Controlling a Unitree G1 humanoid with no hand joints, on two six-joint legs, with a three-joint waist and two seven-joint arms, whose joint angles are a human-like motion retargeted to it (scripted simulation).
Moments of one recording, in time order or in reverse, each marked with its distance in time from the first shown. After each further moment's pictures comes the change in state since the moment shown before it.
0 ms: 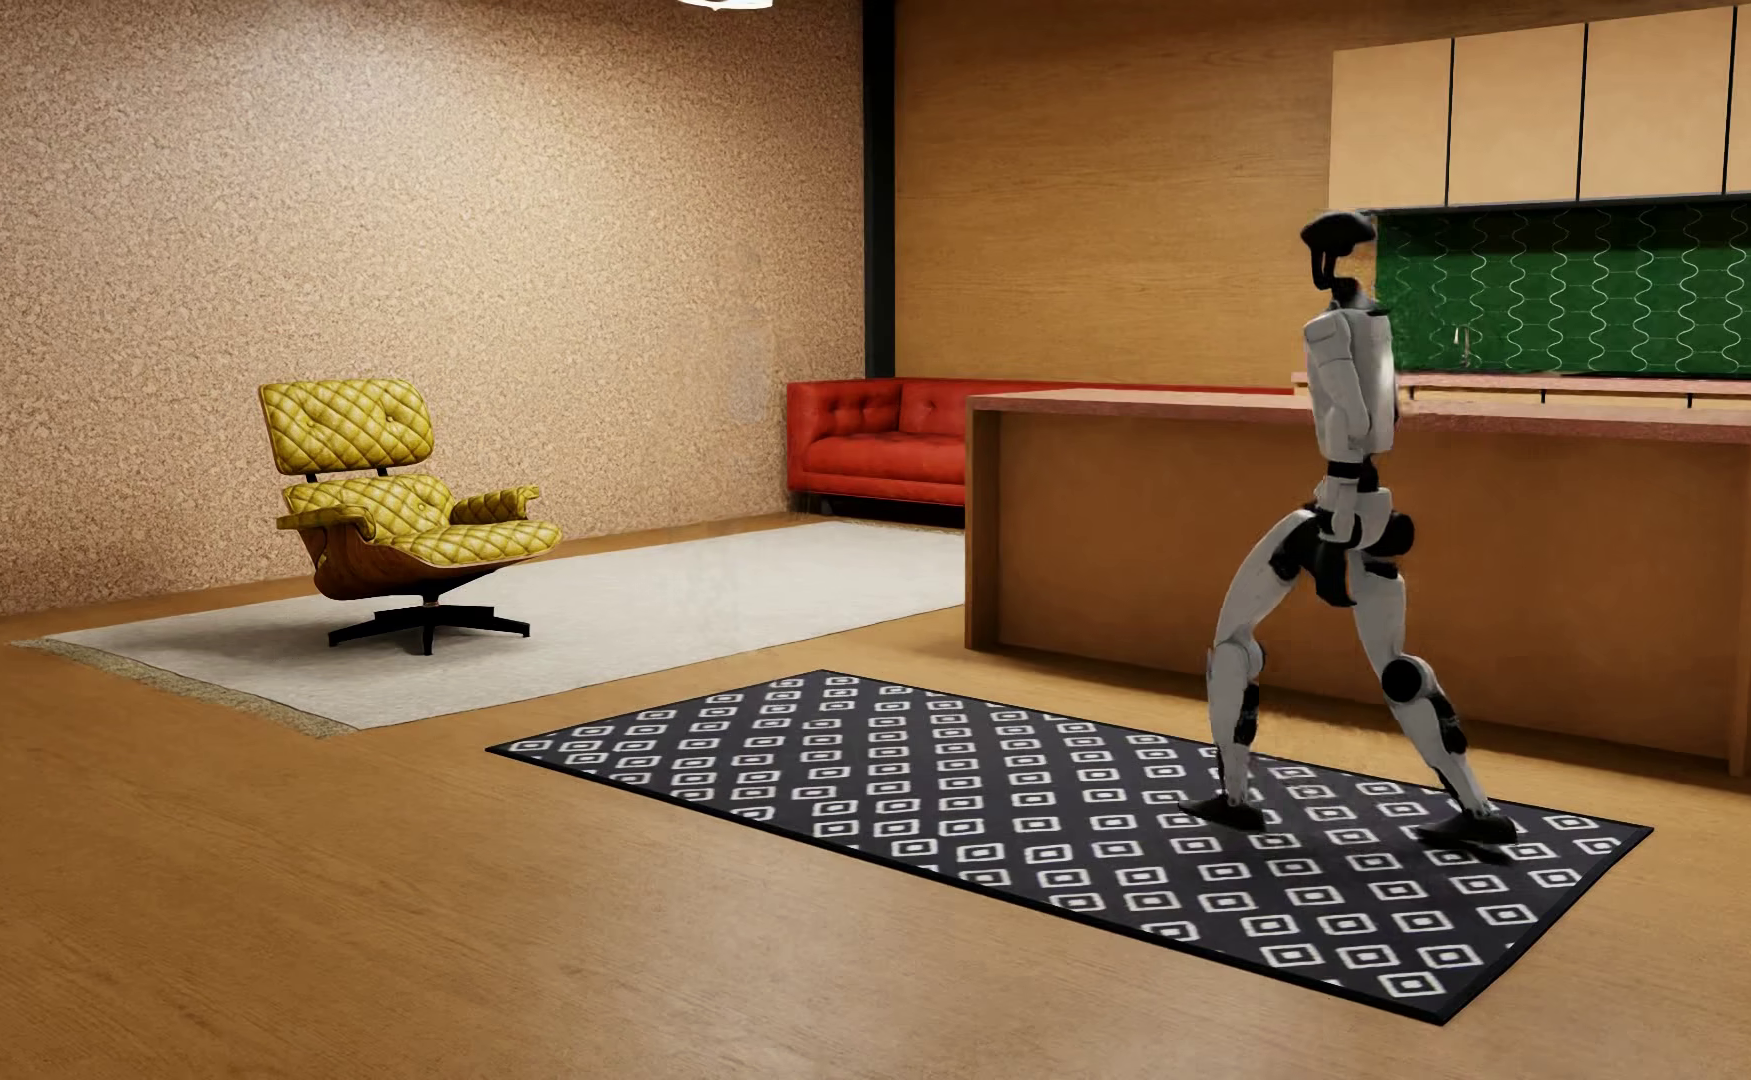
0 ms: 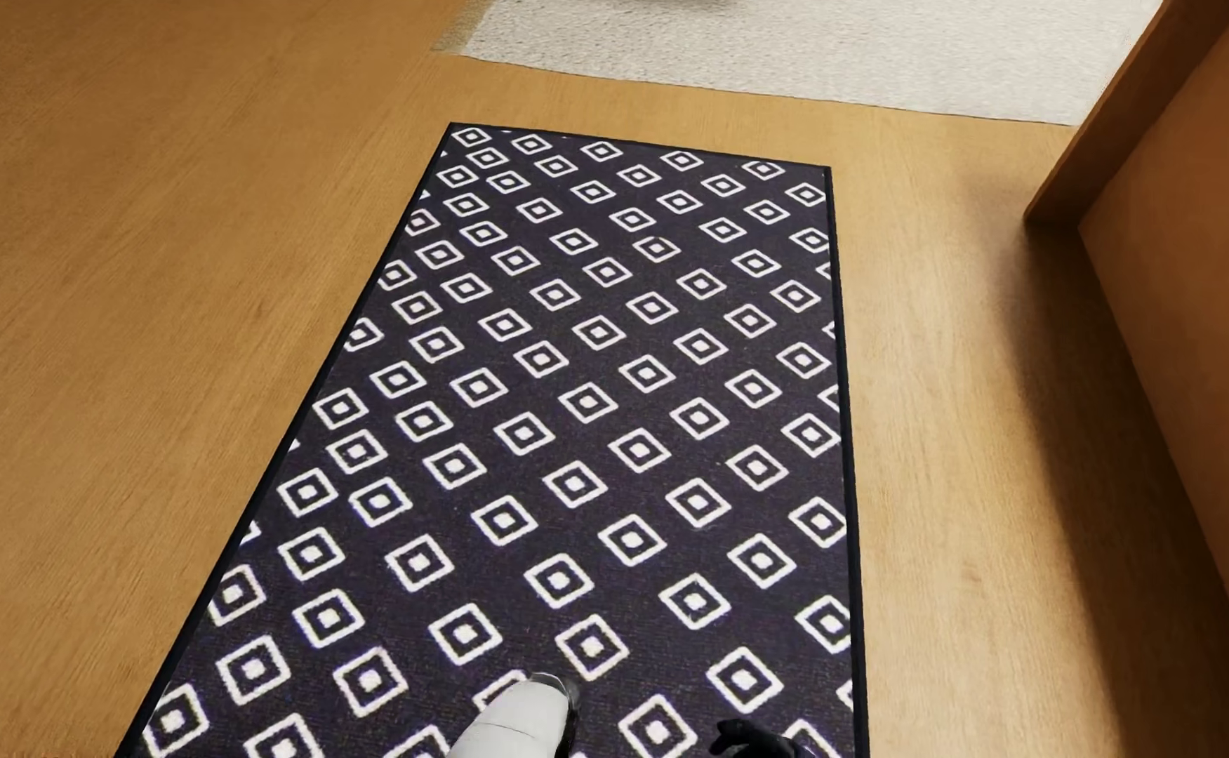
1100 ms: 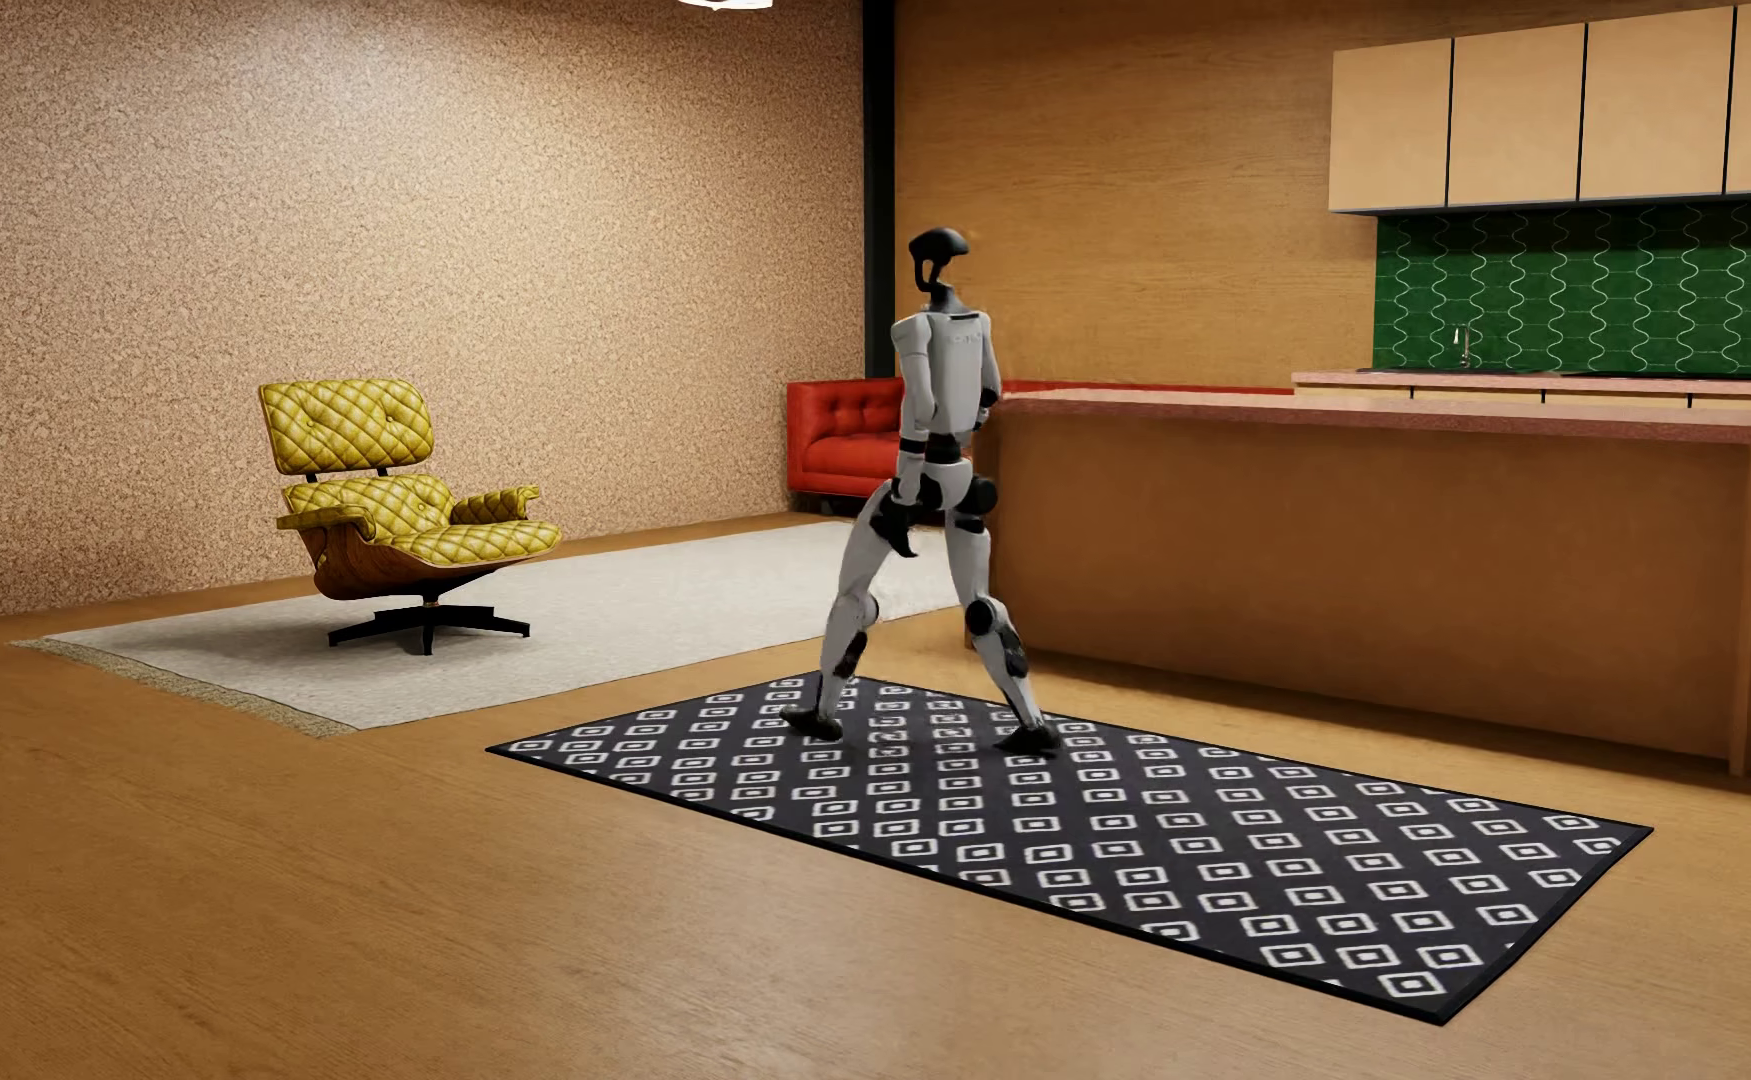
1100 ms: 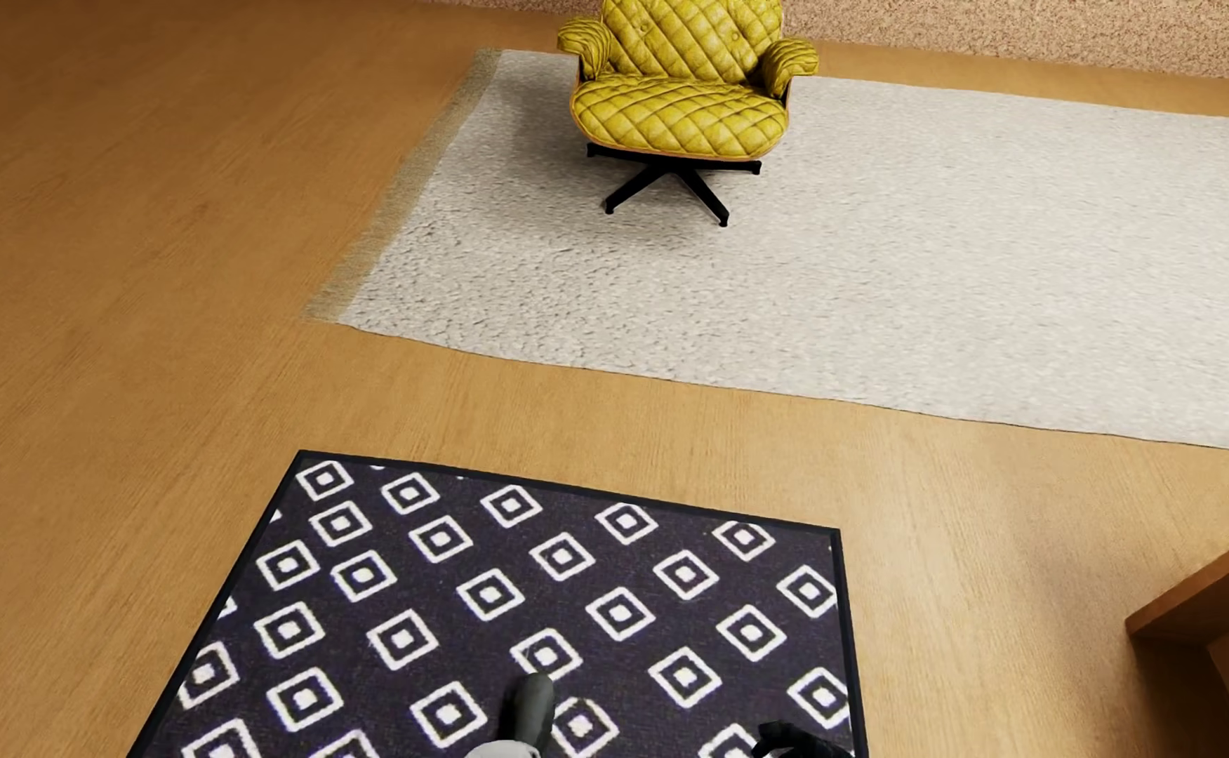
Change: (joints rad) body 0.159 0.021 -0.052 0.074 0.013 0.015 0.000 0.000 -0.049 -0.451 0.022 0.054 0.012 0.110 0.102 0.023 -0.067 0.000 0.000 0.040 -0.026 -0.025 0.007 0.000 0.000 0.000 0.000 0.000 0.000
